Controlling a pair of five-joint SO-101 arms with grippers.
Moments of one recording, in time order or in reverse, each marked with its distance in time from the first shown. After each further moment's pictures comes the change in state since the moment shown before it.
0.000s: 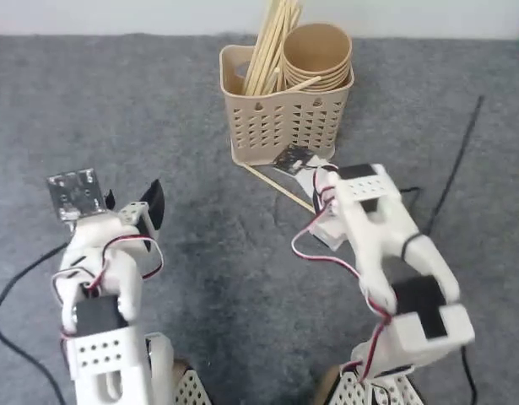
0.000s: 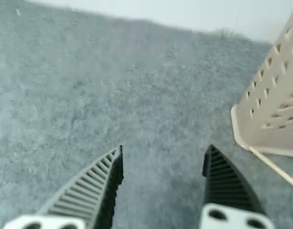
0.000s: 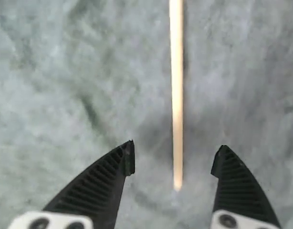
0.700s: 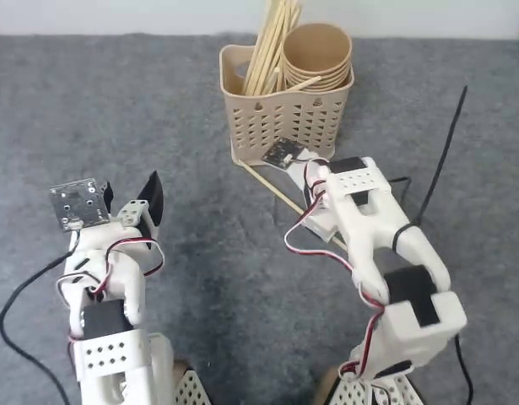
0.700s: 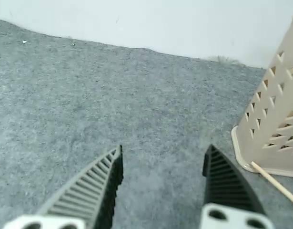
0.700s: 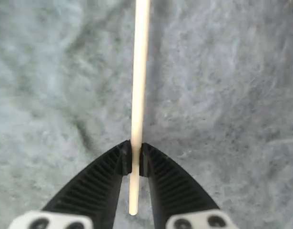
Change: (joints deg) left arm 0.0 -2.9 6.9 -10.9 -0.1; right arm -2.5 0.2 -4.0 0.9 0.3
